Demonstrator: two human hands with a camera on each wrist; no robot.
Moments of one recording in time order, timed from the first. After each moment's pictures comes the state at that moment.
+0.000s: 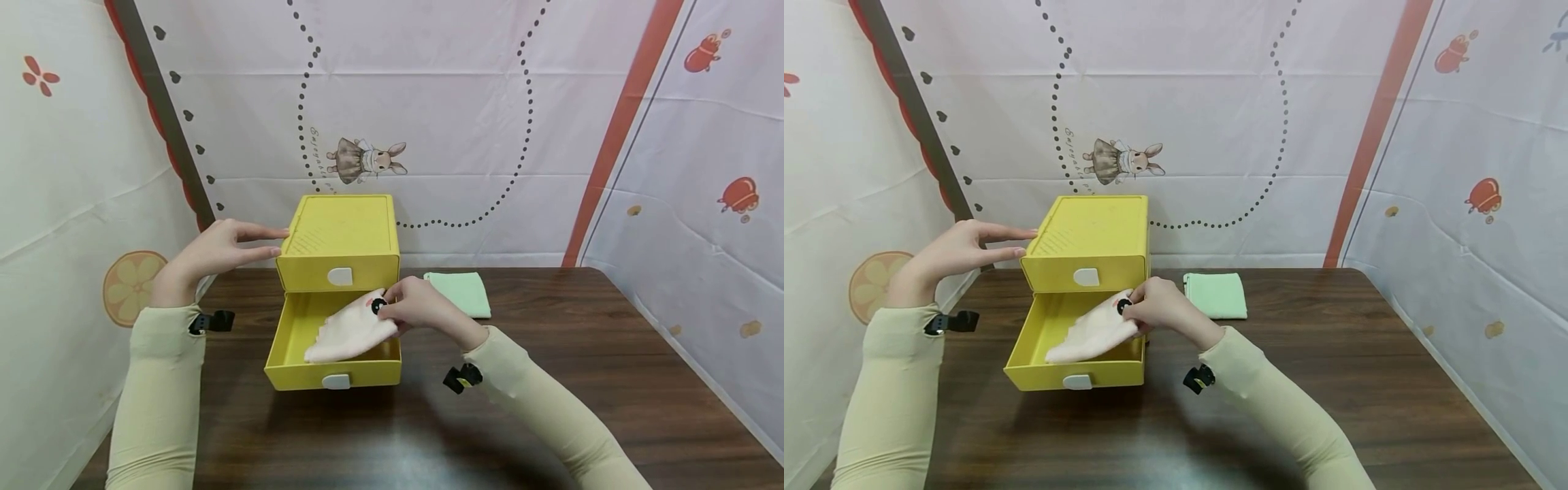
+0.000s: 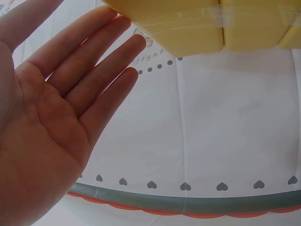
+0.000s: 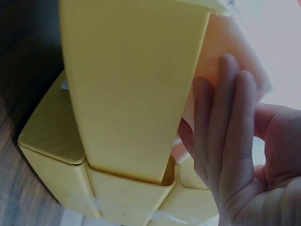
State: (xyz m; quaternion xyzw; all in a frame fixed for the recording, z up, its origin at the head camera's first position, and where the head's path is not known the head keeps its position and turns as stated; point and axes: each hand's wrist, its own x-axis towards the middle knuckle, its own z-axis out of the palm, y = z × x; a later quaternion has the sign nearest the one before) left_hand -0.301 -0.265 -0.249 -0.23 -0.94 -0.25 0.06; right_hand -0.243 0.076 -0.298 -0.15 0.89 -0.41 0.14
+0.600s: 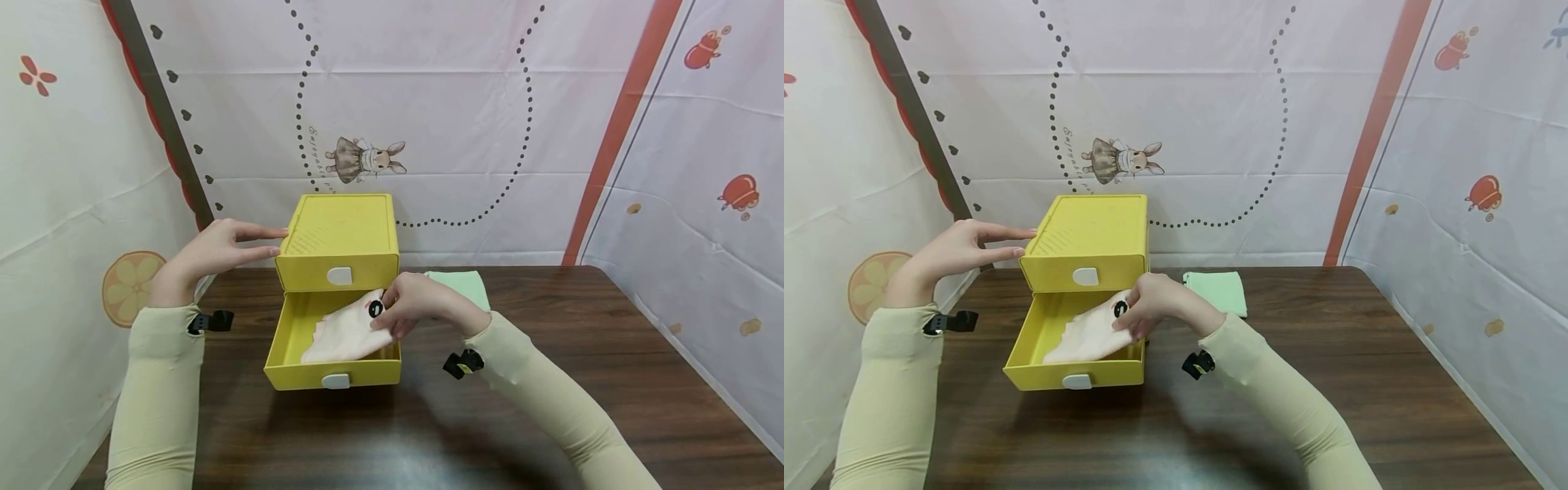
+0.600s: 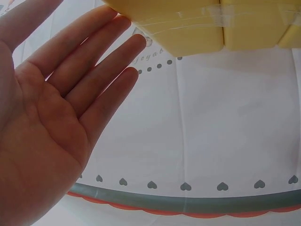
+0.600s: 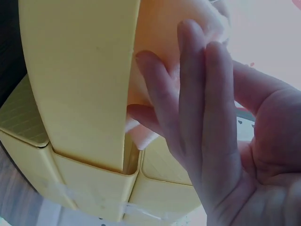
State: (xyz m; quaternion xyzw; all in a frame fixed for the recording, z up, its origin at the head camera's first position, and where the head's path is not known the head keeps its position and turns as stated) left_hand -0.303 -0.265 -0.249 -0.23 -0.94 -0.25 0.06; right_hand -0.244 0.078 -0.278 -0.20 0.88 -0.36 0.24
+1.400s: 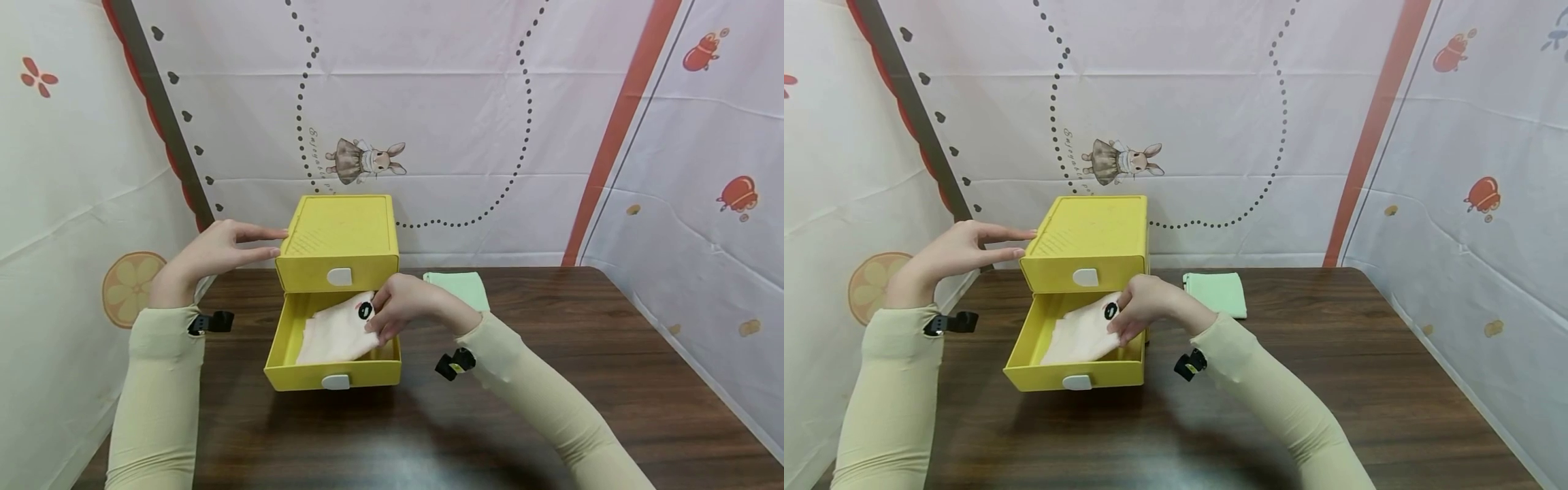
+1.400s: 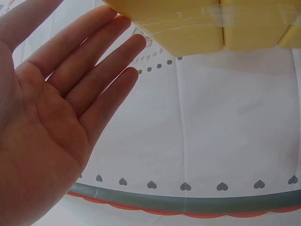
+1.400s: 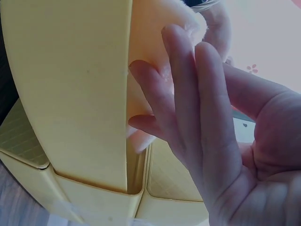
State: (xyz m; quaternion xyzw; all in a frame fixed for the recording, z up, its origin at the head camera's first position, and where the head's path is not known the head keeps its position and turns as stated) left_hand -0.303 -0.265 -0.249 -0.22 -0.94 -0.25 0.06; right_hand -0.248 0.067 -0.280 -0.22 0.85 -0.40 0.26
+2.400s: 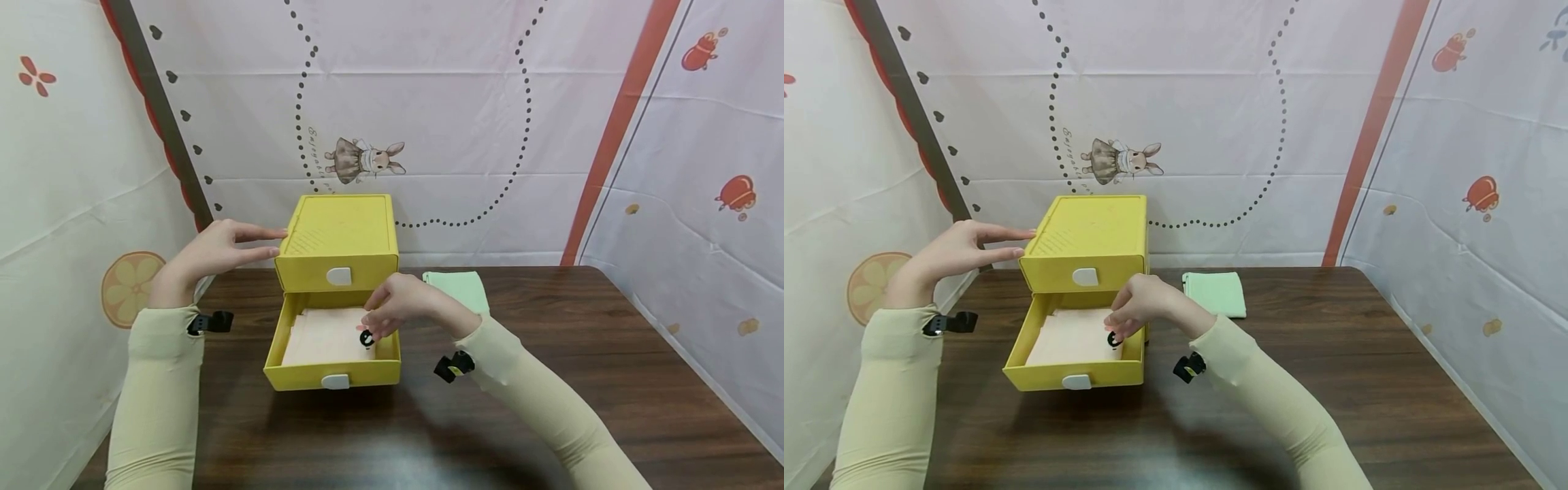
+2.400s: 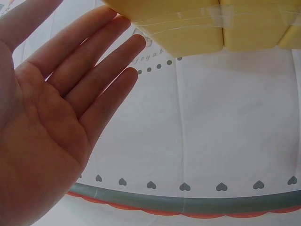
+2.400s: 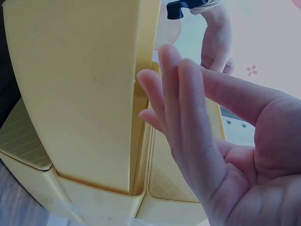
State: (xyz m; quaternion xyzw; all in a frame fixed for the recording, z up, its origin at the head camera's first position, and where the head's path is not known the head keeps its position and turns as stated) left_hand -0.303 -0.265 -0.250 -0.23 -0.94 -0.25 0.06; right_hand -0.245 0.064 -0.282 -0.19 0.85 -0.43 0.25
